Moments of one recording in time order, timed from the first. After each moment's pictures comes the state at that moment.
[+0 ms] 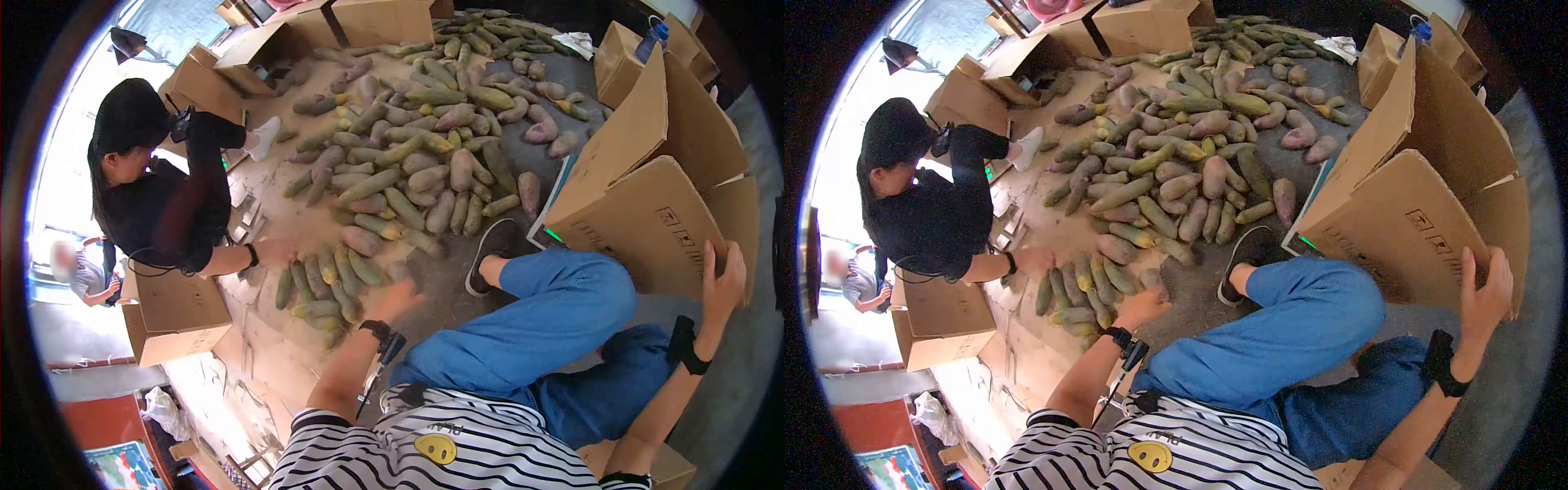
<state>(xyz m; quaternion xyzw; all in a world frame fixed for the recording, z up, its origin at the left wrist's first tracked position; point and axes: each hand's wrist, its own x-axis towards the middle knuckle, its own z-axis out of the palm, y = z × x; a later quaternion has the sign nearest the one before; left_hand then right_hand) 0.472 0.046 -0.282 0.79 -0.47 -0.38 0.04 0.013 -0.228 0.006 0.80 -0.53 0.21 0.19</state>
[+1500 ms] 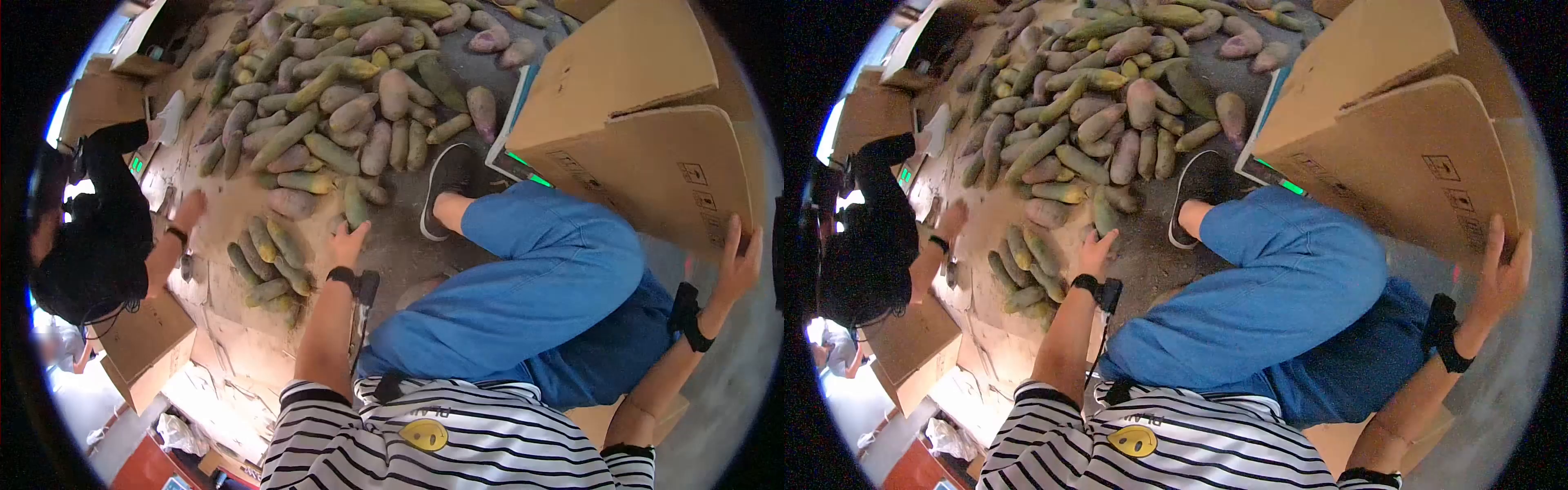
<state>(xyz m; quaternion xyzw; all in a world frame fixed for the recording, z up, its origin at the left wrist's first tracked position) 0.486 0.039 -0.443 0.86 -0.14 -0.38 0.32 -0.012 -0.231 -0.009 0.73 -0.57 0.23 0.31</state>
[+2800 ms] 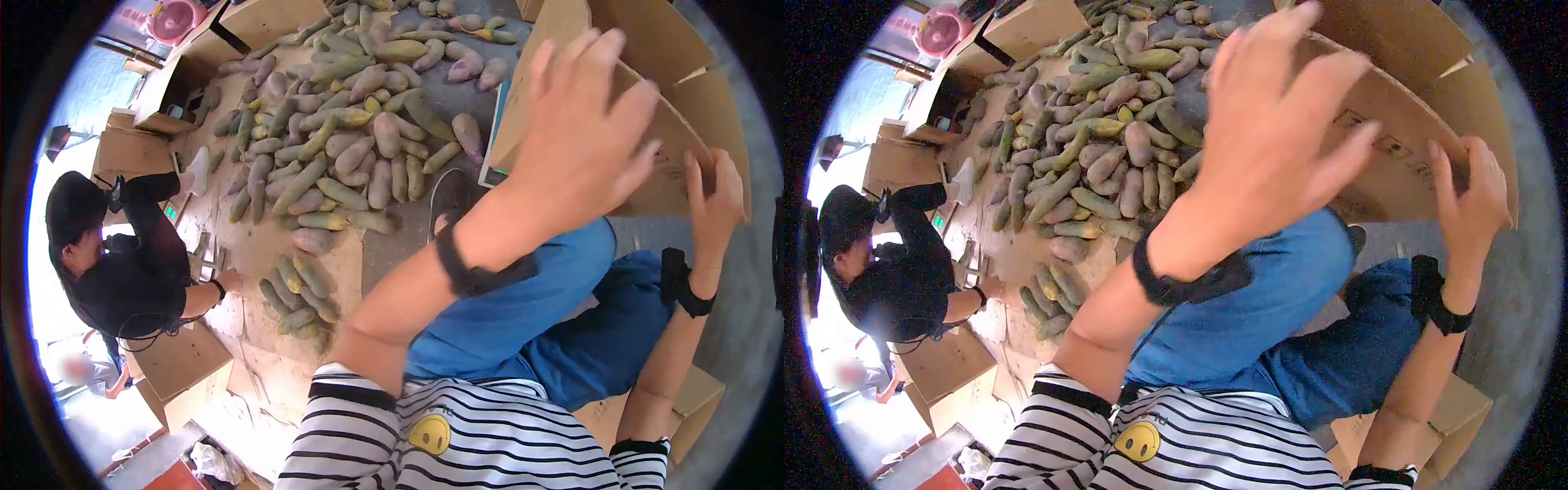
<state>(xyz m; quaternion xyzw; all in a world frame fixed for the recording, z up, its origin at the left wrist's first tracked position) 0.260 -0.195 -0.021 0.42 -0.67 0.09 0.61 0.031 -0.219 0.002 0.79 -0.49 0.30 0.23</state>
